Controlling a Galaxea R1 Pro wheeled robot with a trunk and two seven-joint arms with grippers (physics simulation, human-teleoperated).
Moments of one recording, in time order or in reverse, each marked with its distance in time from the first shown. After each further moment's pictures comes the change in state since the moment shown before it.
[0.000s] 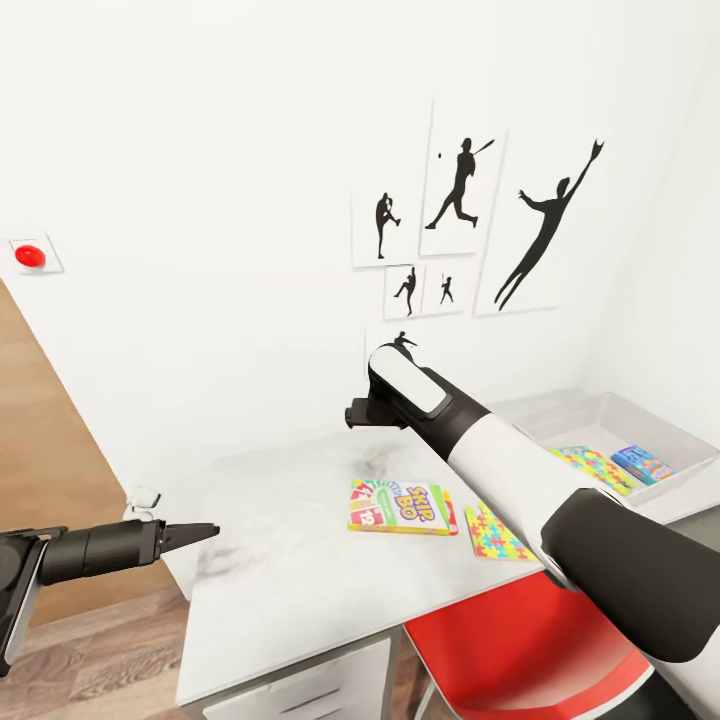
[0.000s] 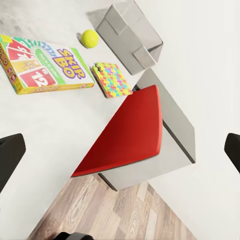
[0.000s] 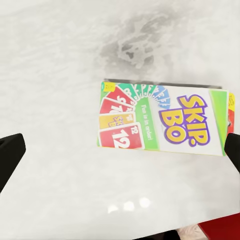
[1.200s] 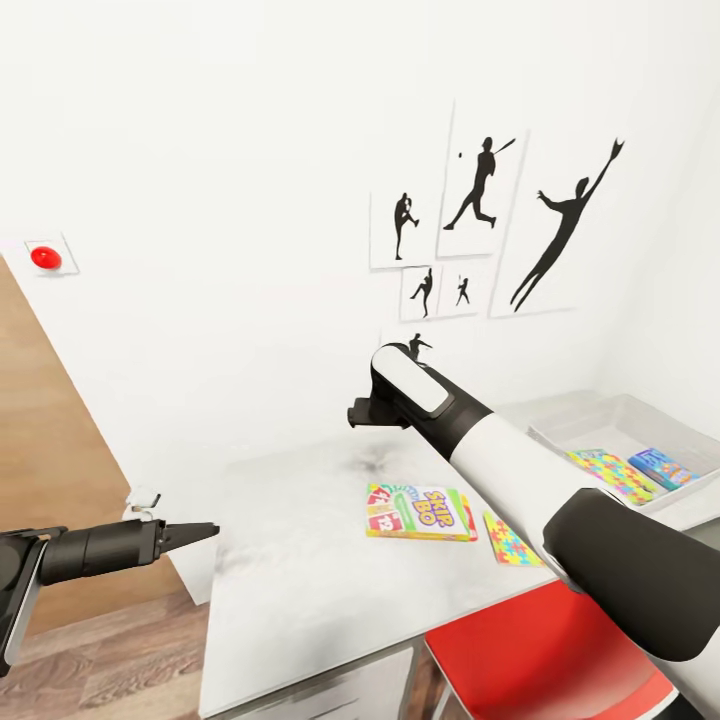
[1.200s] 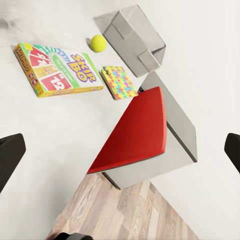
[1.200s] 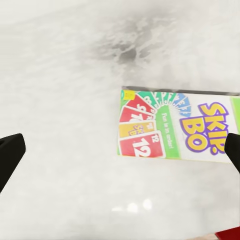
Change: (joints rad) left arm 0.000 0.000 0.001 0.000 0.001 0.000 0.000; right arm 0.000 -0.008 -0.002 -0.001 0.000 0.000 0.001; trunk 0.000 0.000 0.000
